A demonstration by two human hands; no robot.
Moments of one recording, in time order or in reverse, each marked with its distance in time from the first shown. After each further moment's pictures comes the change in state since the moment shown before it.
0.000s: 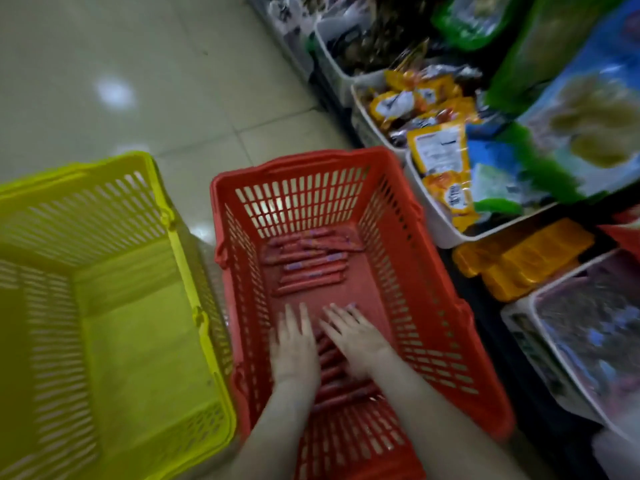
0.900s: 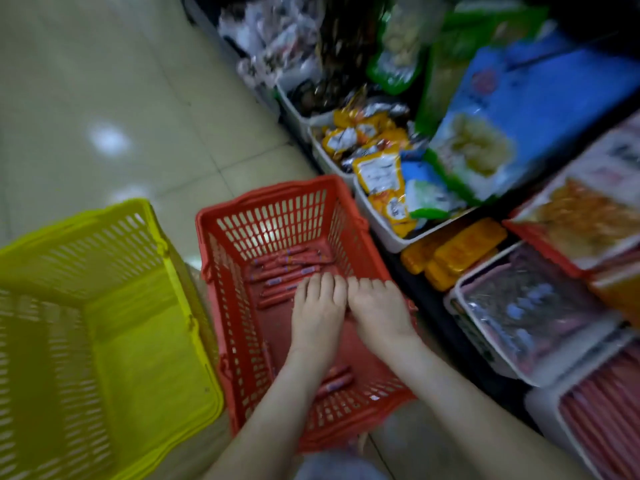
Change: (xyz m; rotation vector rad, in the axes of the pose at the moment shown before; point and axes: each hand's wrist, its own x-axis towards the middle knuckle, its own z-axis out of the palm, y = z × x) left_hand -0.045 0.075 -0.091 0.054 0.728 0.507; right_hand -0.128 0.014 -0.115 -0.061 0.651 0.367
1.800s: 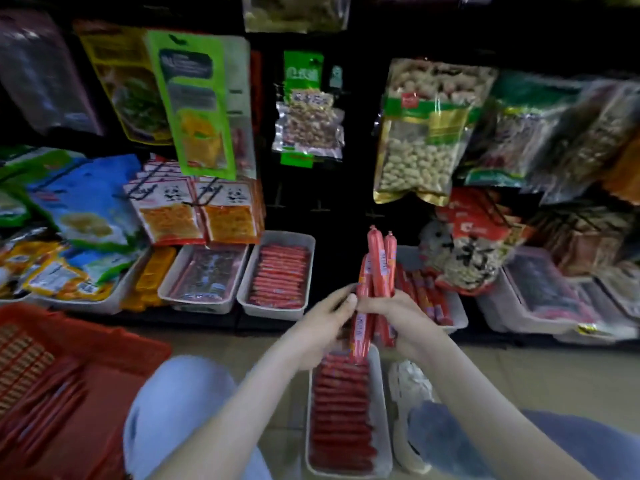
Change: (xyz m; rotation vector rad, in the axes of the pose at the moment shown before) left_hand -0.222 0.353 -0.294 -1.392 -1.496 0.255; right_hand -0.528 0.016 -0.279 1.718 0.772 1.372
